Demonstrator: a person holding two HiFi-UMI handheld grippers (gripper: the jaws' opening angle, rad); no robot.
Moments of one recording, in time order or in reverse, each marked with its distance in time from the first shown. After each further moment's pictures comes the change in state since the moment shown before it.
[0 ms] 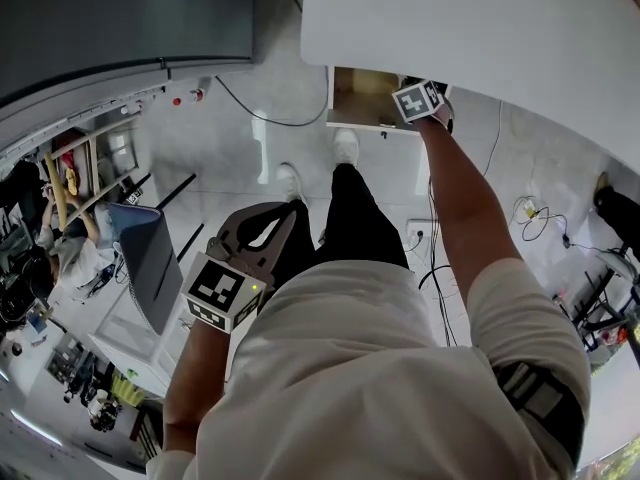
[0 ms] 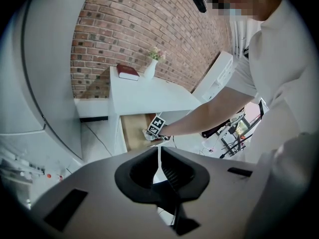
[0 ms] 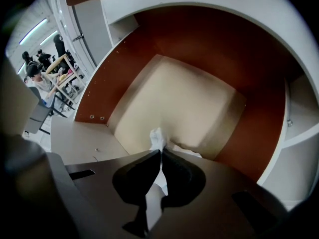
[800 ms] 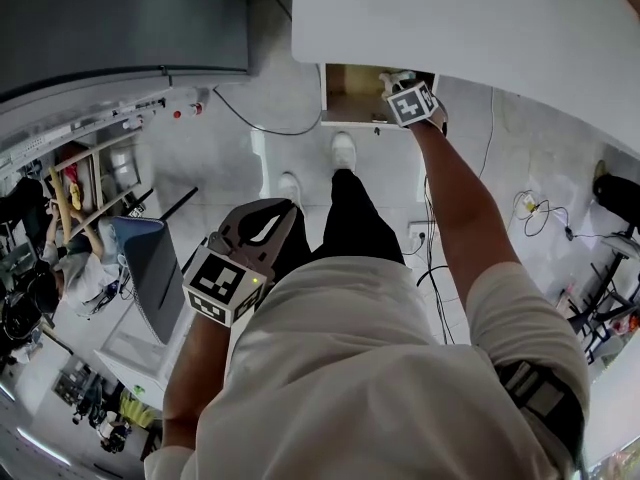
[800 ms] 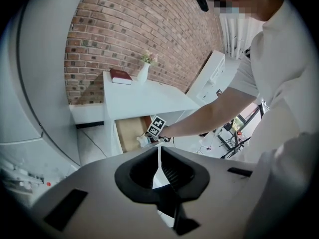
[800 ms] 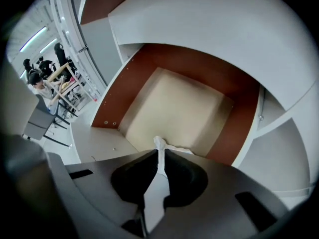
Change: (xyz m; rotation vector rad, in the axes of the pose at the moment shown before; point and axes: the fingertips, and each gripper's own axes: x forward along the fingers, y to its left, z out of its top) left arm -0.024 -0.025 -0.004 0.071 -0.026 -0.030; right arm -0.053 0.020 -0.007 0.049 -0.053 0.015
